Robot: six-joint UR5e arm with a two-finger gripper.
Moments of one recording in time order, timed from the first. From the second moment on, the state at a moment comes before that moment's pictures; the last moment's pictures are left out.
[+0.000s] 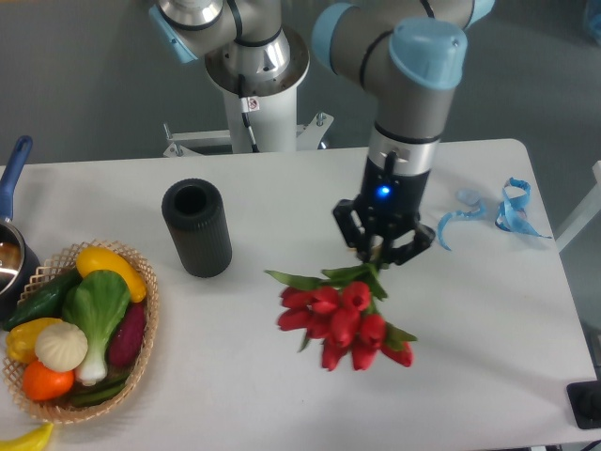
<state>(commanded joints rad) 2.59 -1.76 -1.66 -0.86 0.81 0.89</state>
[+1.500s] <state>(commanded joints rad) 2.58 -1.47 -2.08 -0.75 0.34 0.99</state>
